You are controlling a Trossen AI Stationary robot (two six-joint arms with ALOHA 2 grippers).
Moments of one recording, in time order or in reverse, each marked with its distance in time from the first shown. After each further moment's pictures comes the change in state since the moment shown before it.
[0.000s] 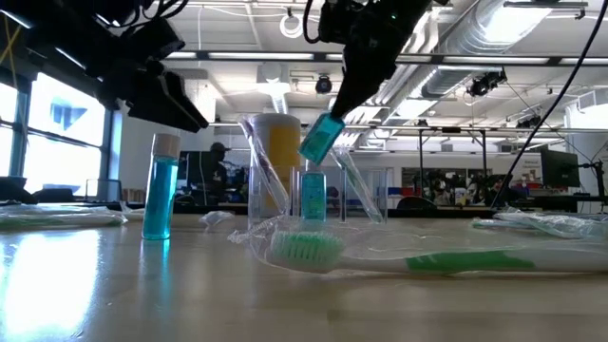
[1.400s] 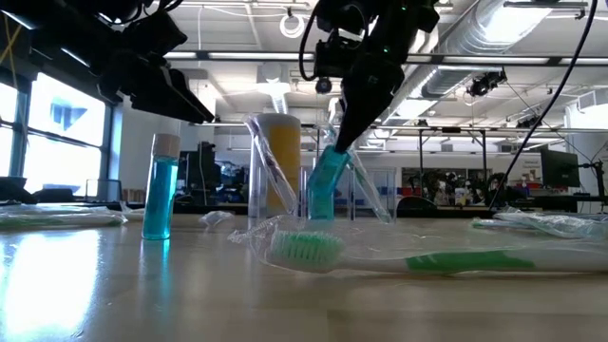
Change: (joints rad) left arm 0.019 0.000 0.001 0.046 0.073 0.001; right arm -0.072 0.087 -0.001 -0.024 -0.088 -0.084
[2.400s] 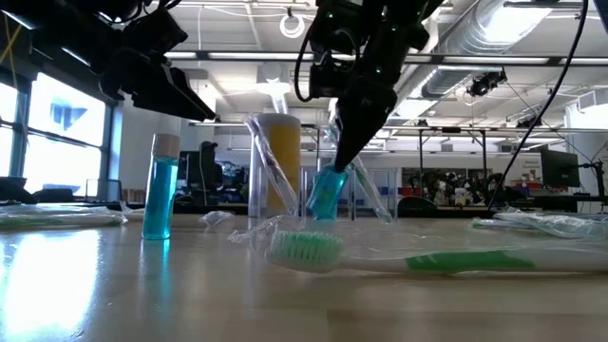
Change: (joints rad) left arm 0.000 0.000 0.000 0.013 0.001 0.001; right arm -0.031 0.064 0.000 0.021 -0.025 -0.010
